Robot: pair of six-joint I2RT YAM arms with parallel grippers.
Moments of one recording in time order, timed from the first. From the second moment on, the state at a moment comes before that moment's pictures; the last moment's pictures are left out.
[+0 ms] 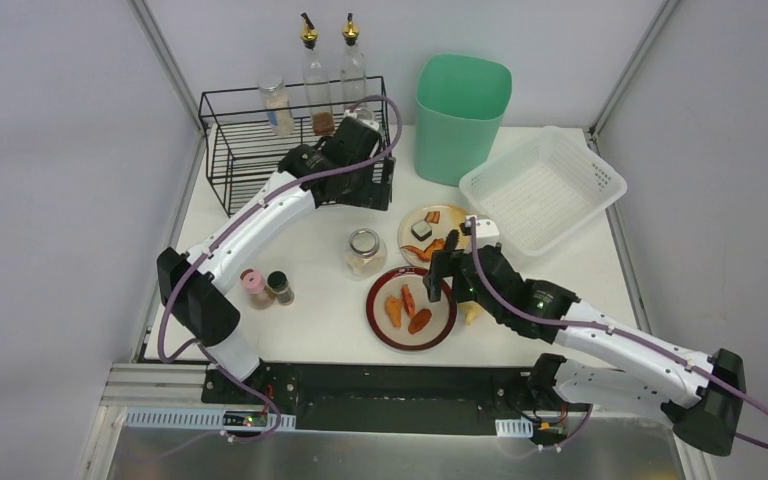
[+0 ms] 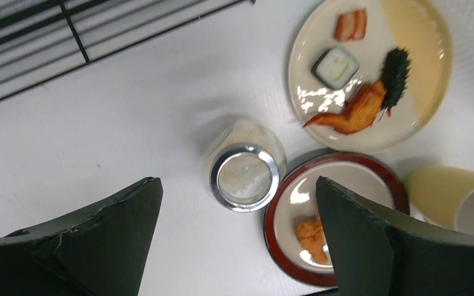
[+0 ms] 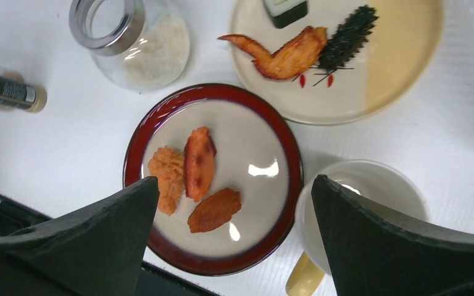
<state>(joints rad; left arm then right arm) -0.66 1.67 1.75 -0.94 -0.24 -0.35 1.02 0.93 0.74 -0.48 0.40 0.60</state>
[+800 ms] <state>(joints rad) -0.70 1.59 1.30 -0.73 -0.23 -0.49 0.97 0.78 0.66 -0.45 0.58 0.64</state>
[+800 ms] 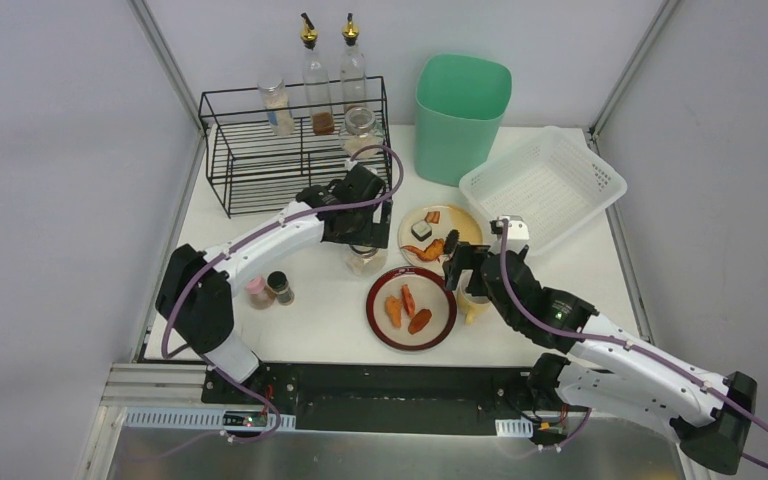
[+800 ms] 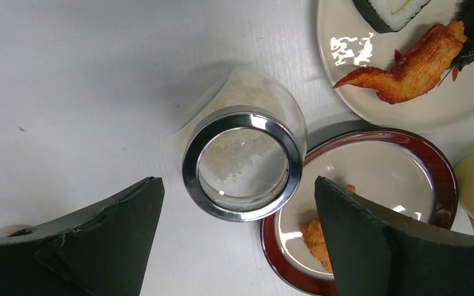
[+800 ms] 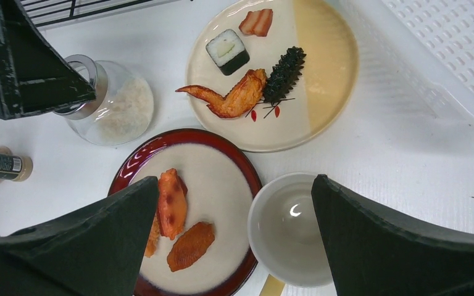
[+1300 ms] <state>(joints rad) -0.70 1.70 1.32 -0.71 -0.21 -0.49 0.96 0.78 0.66 -0.45 0.59 0.65</state>
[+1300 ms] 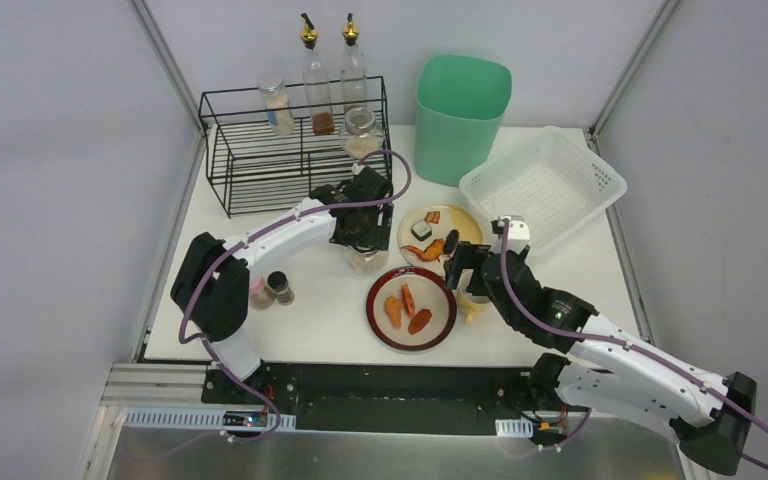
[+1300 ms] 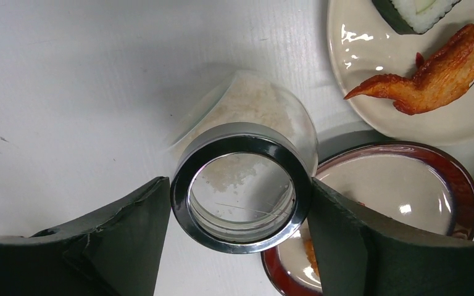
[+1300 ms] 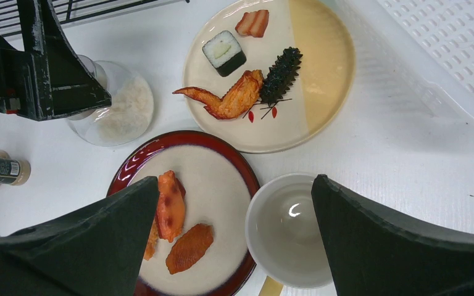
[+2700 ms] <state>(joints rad) -0.68 1.63 1.77 -0.97 -0.40 -0.35 0.95 0.78 0.66 -0.44 0.55 0.65</state>
